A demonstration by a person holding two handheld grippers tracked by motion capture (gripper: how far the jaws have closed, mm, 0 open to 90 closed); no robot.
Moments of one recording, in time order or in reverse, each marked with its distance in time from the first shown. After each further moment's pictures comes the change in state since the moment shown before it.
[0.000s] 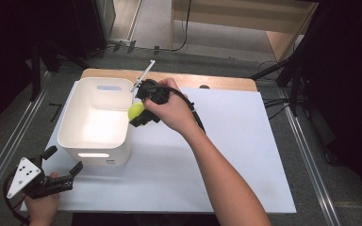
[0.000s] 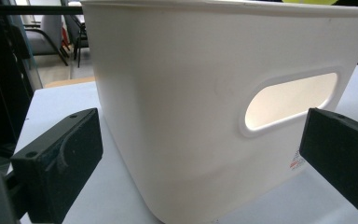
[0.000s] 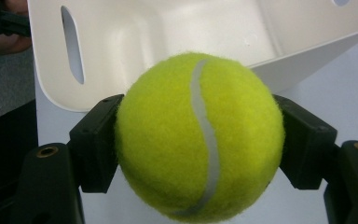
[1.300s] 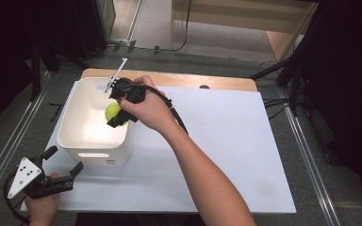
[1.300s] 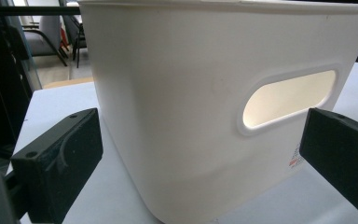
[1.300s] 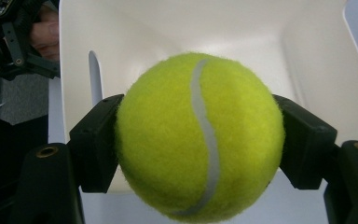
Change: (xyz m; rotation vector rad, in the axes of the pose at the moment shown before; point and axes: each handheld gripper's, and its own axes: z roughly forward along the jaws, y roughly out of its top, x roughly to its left) left arm -0.001 0.000 0.001 0.002 -0.007 0.010; right arm 0.022 0.049 0.023 -0.006 0.030 -0.075
